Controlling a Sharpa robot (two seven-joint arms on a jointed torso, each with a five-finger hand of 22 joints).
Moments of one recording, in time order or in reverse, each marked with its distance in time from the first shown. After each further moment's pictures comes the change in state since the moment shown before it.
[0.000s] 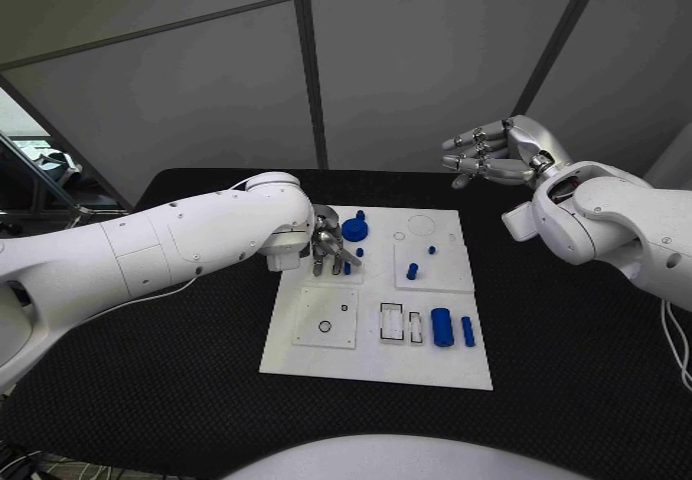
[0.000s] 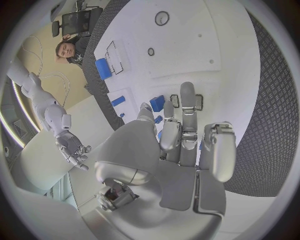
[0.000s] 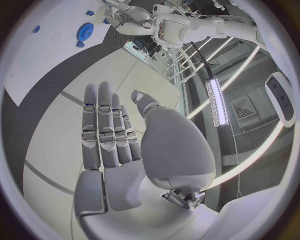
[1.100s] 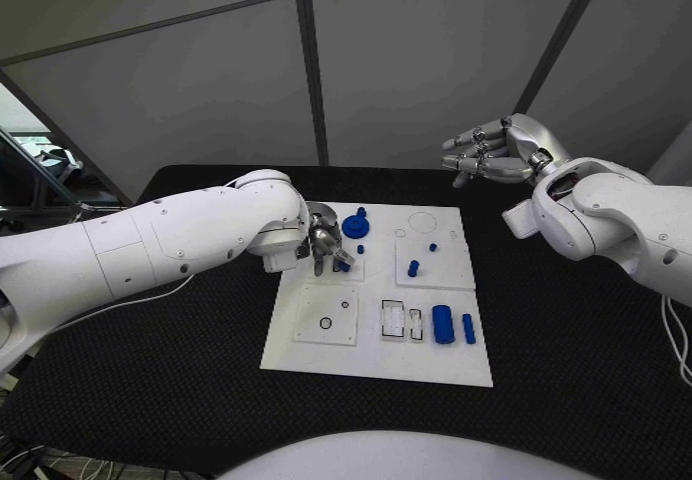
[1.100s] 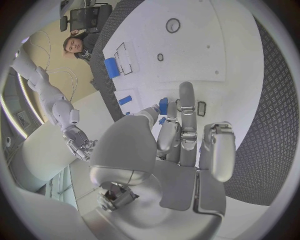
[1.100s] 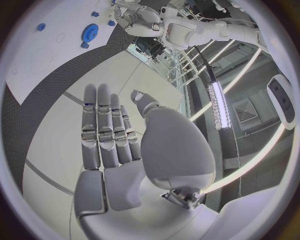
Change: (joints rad) left arm 0.001 -0.050 0.000 0.059 0.070 -0.030 0.017; left_hand -0.001 -0.153 0.583 -0.007 0.004 -0.030 -0.002 -0.012 0.049 0.000 -0.021 -0.010 0.001 0.018 -0.011 -0.035 0.034 0.000 0.000 -0.007 0.000 0.000; right arm 0.000 0.010 0.000 -0.021 -0.027 0.017 -0.021; right_hand 0.004 -0.004 0.006 0.000 0.012 0.000 0.000 0.000 0.000 -0.004 0.004 0.000 -0.019 -0.045 0.012 -0.029 -0.019 0.000 0.010 0.003 -0.015 -0.014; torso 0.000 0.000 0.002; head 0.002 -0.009
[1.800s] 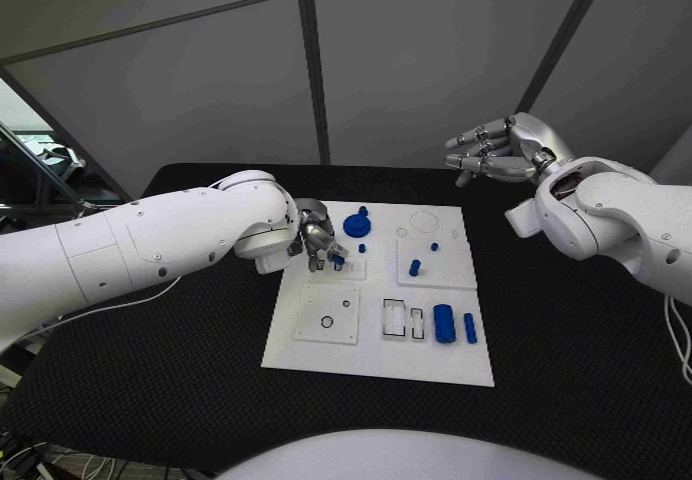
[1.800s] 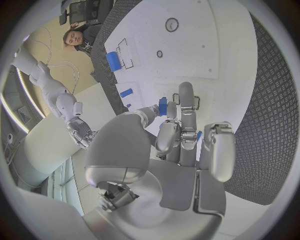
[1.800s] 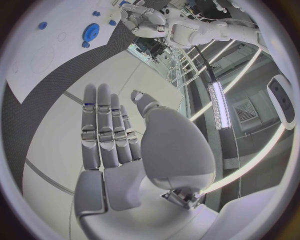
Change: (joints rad) left arm 0.000 -0.075 0.000 0.078 0.009 -0.100 0.004; left_hand -0.095 -0.063 0.171 -0.049 -0.004 0.002 0.002 0.020 0.043 0.009 0.002 -0.001 0.000 0.000 0.000 -0.006 0.009 0.000 0.000 0.000 0.000 0.000; right arm 0.000 0.002 0.000 -0.008 -0.001 0.002 0.003; right_hand 0.000 0.000 0.000 0.000 0.000 -0.004 0.004 0.000 0.000 0.000 0.000 0.000 -0.002 0.000 0.000 0.000 -0.003 0.000 0.003 0.003 -0.004 -0.003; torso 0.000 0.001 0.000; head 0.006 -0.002
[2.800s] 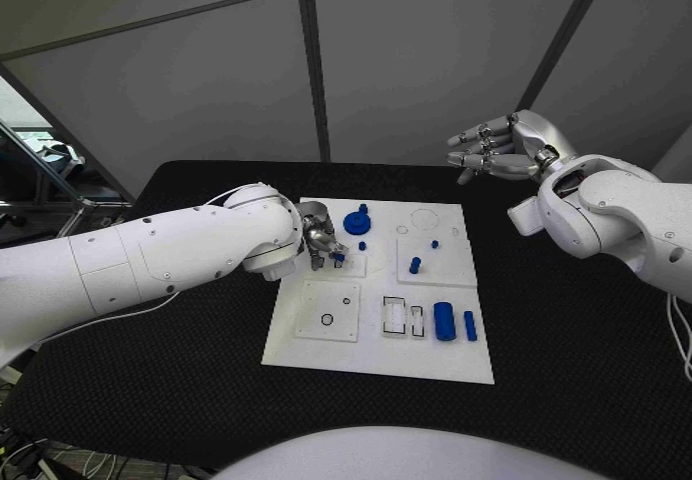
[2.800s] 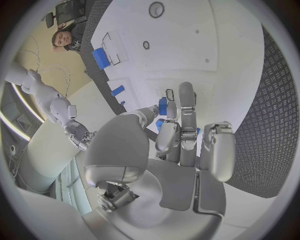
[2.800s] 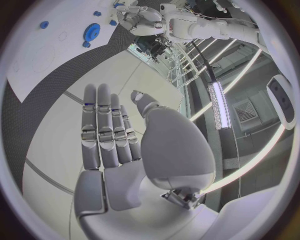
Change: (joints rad) left arm -0.049 0.006 -0.003 0.010 -0.117 -0.133 0.007; left_hand -0.035 0.002 0.044 -0.016 -0.008 -0.004 0.000 0.007 0.009 0.003 0.004 0.000 -0.003 0.000 0.000 -0.004 0.002 0.000 0.000 0.000 0.000 0.000; right arm 0.000 -0.003 0.000 0.000 -0.001 0.002 0.004; right_hand 0.000 0.000 0.003 0.003 0.000 0.000 0.000 0.000 0.000 0.000 0.000 0.000 -0.003 0.000 0.000 0.000 -0.004 0.000 0.000 0.000 -0.004 -0.003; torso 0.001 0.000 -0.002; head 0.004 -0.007
